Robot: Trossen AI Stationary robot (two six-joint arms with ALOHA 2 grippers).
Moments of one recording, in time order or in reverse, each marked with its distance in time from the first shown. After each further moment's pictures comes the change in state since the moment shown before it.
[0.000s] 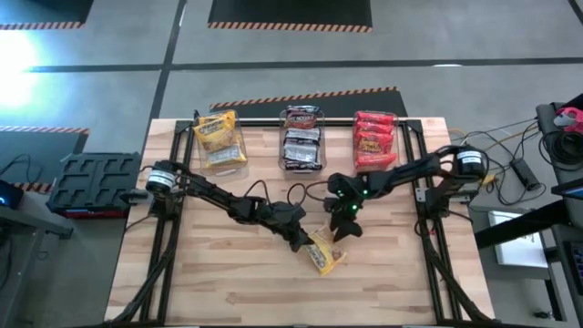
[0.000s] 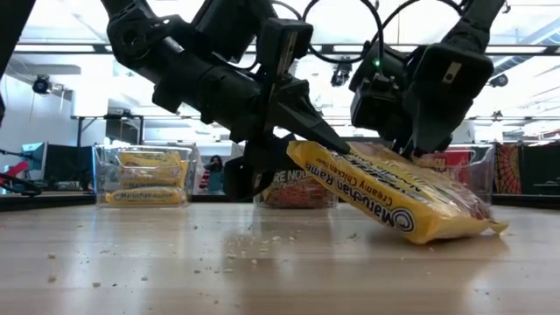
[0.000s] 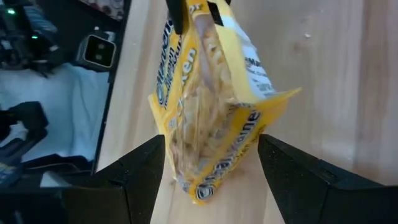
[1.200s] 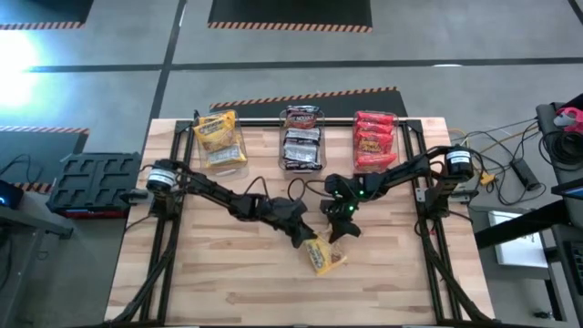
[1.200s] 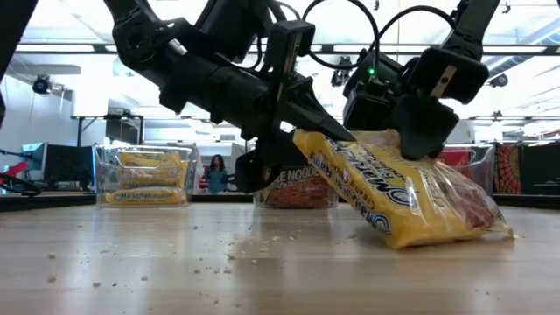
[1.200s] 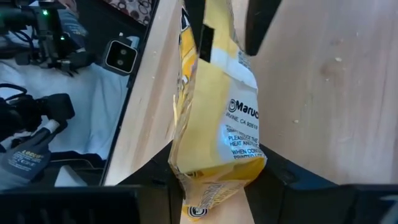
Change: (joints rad) left arm 0.026 0.000 0.001 0.045 -0.029 0.066; right arm 0.000 0.092 0.000 0.167 -0.105 0.003
